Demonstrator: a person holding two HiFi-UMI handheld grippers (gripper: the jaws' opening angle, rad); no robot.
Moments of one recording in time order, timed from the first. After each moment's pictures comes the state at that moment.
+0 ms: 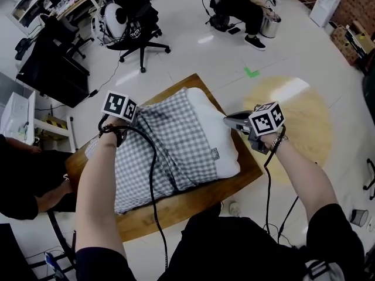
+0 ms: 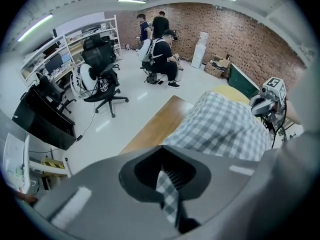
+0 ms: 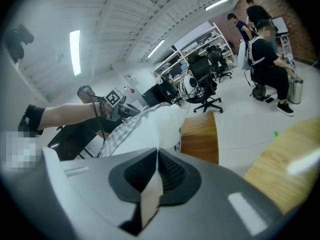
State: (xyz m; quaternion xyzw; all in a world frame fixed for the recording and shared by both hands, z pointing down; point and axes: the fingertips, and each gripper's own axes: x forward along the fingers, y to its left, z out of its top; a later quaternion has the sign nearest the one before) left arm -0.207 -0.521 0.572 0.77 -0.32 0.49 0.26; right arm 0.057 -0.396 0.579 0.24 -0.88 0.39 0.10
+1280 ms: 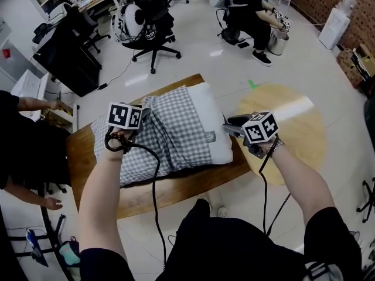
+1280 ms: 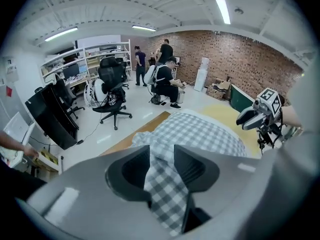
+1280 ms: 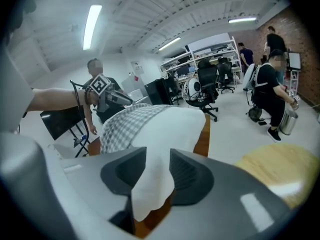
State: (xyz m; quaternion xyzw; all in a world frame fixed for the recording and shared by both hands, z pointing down) left arm -0.180 -0.391 0.529 0.82 -0.40 0.36 0.21; right arm 0.075 -0.304 0.588 0.27 -0.90 0.28 0.18
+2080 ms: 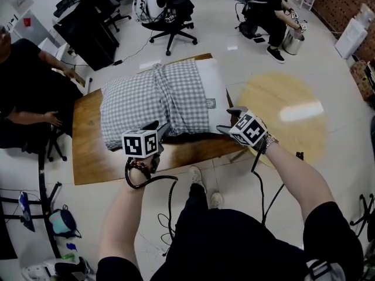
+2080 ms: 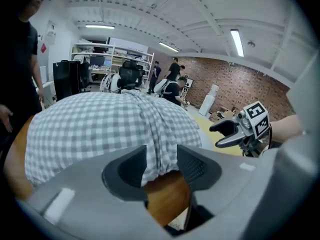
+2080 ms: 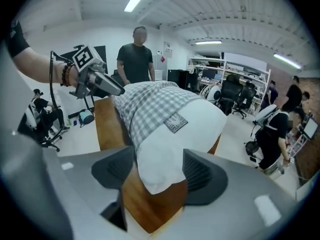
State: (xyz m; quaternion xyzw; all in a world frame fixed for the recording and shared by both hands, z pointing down) left arm -0.123 -0.200 0.593 0.81 -0.49 0.19 0.27; right arm 0.066 -0.221 0.643 0.24 -0.92 0.07 0.32
